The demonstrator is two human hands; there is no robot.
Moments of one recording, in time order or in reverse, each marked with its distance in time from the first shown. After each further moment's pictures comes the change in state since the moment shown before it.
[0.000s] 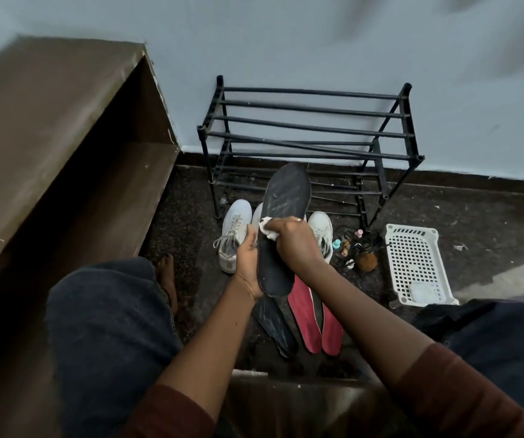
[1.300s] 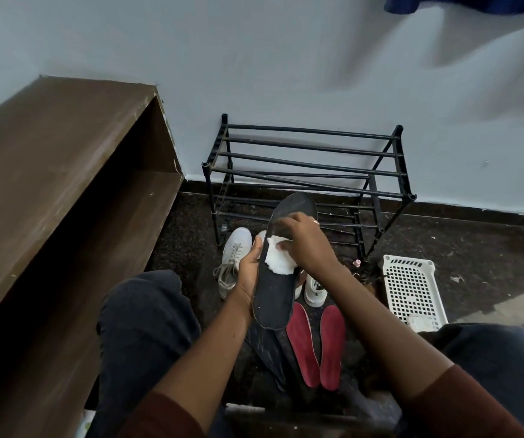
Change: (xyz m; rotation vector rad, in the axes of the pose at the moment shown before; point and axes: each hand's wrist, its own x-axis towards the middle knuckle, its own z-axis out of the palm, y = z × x) left_hand 0.002 0.029 0.049 -0.053 -0.120 -0.001; right_hand 0.044 0.003 -0.052 -0.055 -0.071 0.067
